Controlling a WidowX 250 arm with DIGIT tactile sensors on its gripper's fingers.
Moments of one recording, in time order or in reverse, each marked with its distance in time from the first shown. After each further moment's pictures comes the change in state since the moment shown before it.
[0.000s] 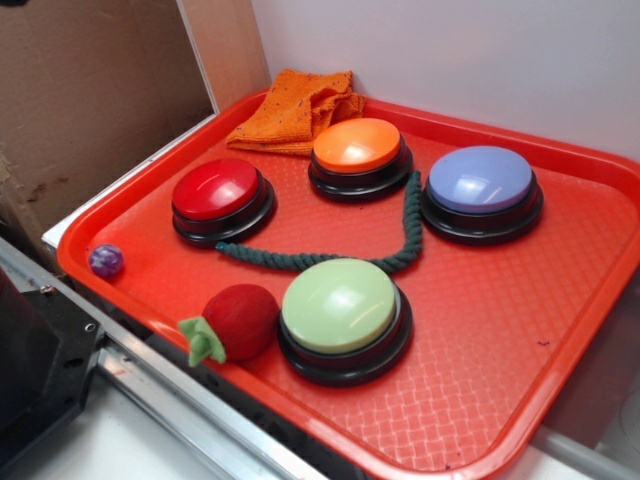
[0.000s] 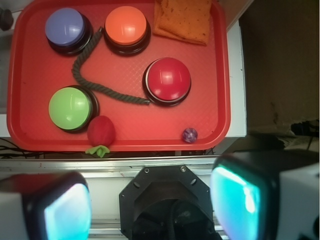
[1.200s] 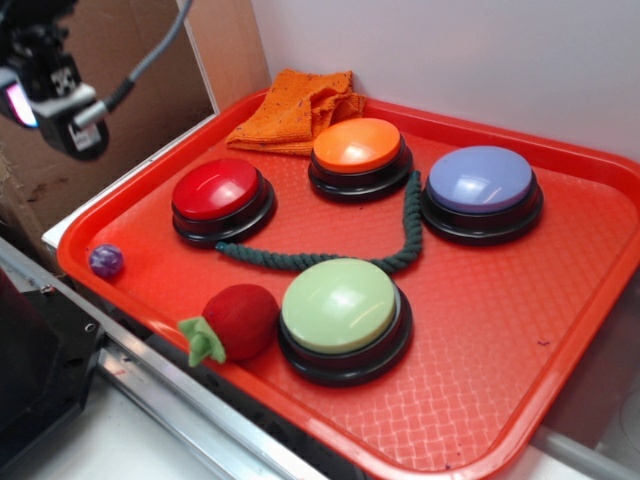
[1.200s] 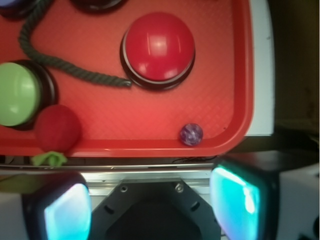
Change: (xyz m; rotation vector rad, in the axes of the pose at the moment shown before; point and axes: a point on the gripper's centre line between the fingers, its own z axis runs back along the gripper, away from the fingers) arm 0.002 0.037 -0.108 -0.021 0.089 0.017
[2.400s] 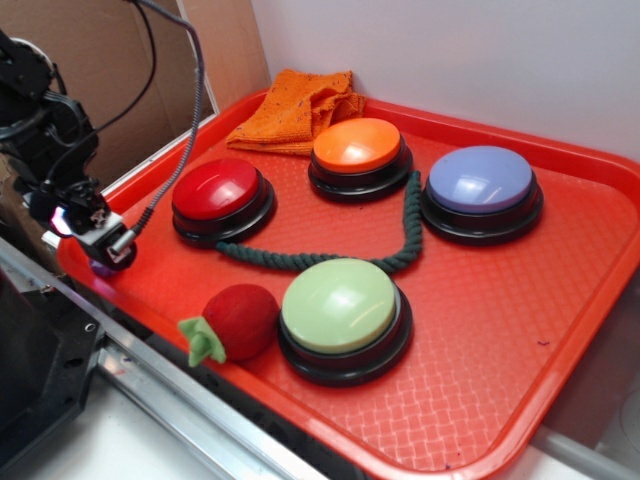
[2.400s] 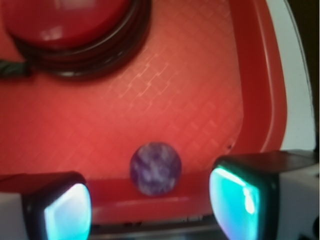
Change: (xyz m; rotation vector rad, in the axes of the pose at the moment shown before) arm 0.000 0.044 -0.102 0.034 -0.094 0.046
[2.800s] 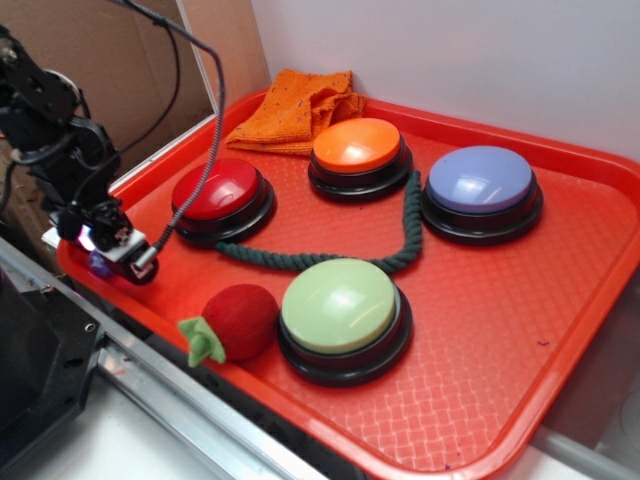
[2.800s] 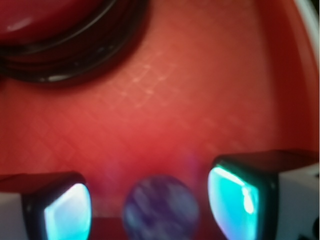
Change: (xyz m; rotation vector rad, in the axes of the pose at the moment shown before) arm 0.002 0.004 -0.022 0.001 0.030 0.006
